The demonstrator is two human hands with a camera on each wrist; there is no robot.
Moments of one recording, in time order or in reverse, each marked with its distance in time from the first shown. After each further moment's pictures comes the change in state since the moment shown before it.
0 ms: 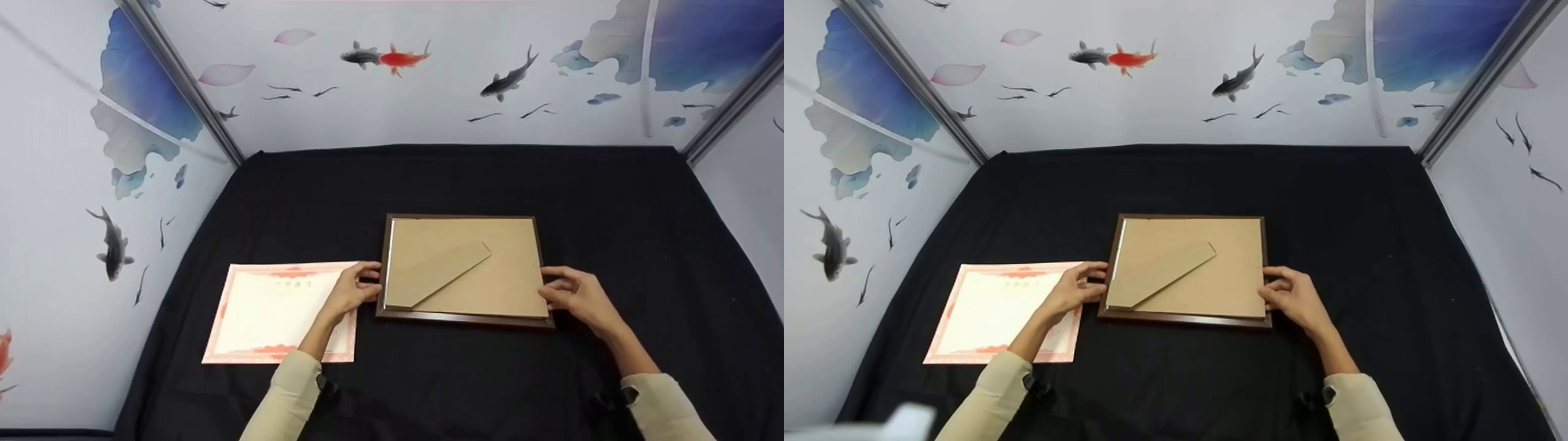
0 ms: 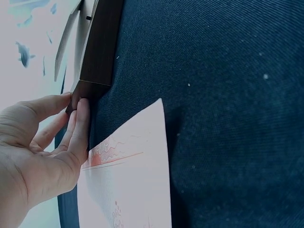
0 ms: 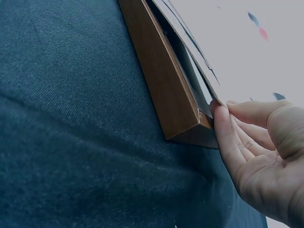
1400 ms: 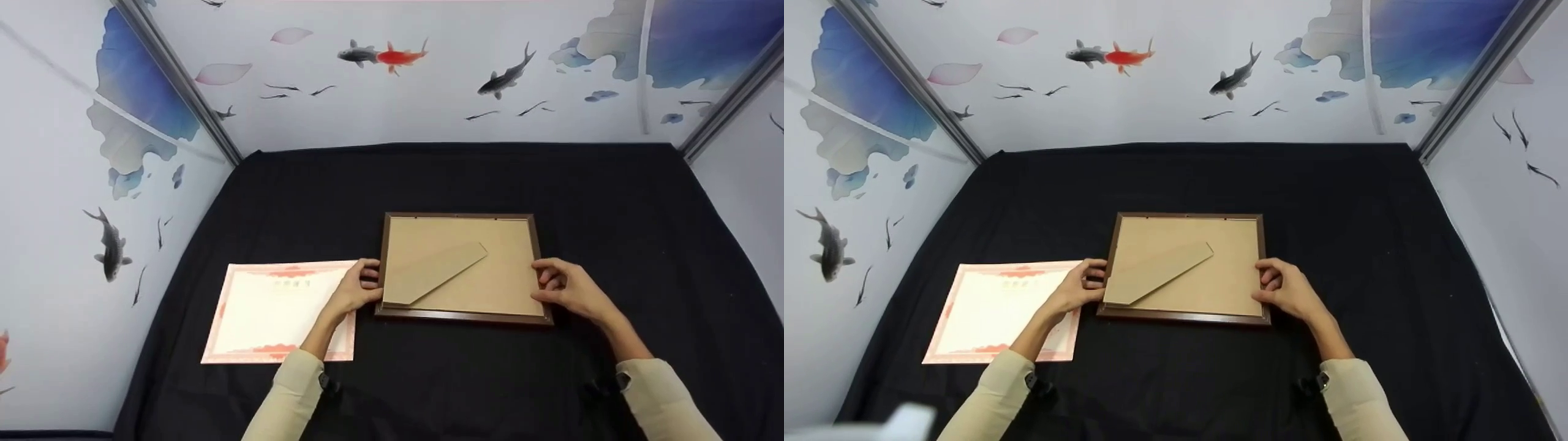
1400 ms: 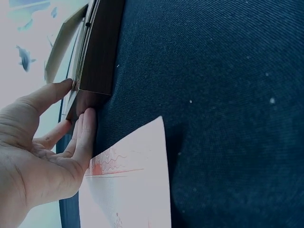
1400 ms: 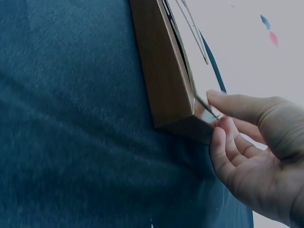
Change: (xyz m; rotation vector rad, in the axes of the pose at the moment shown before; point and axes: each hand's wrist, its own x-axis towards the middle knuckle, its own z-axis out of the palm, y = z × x) left_hand 0.016 -0.030 0.001 0.115 0.010 0.008; right_hand 0.015 -0.006 -0.001 -0.324 -0.075 -0.072
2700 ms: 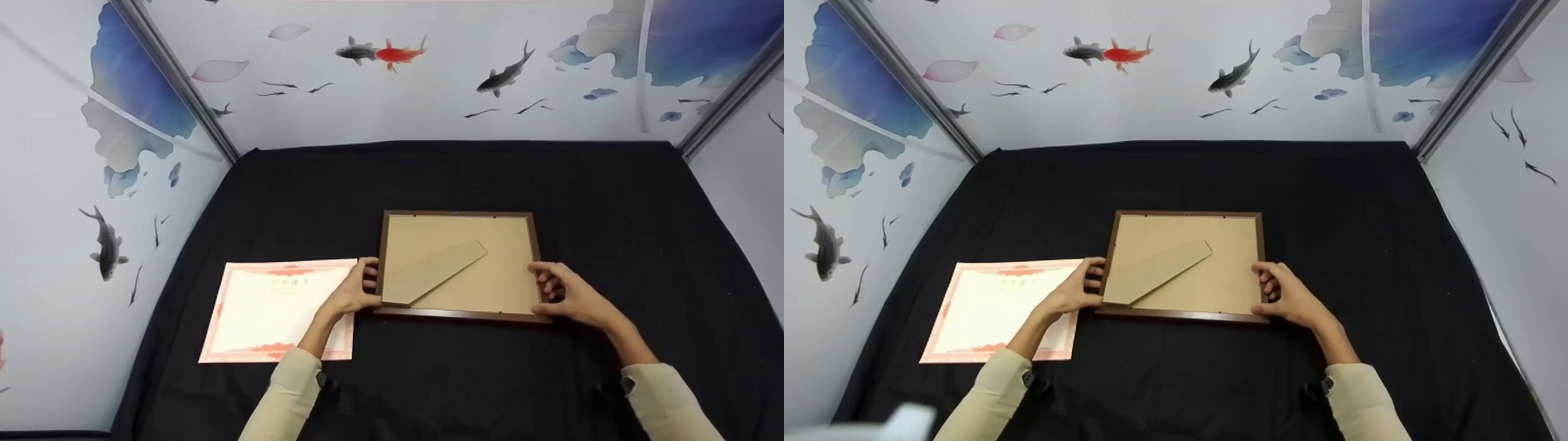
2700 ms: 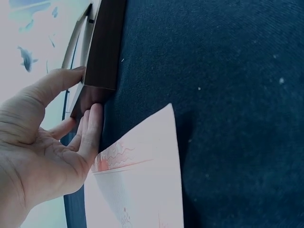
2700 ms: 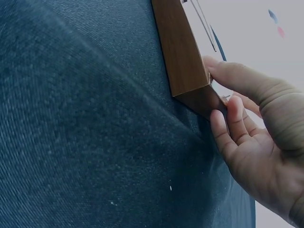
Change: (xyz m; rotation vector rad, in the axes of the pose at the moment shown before) left_hand -0.002 0.003 -0.003 0.114 -0.133 0.008; right_hand -0.011 0.015 0.001 -0.037 -0.077 -0.101
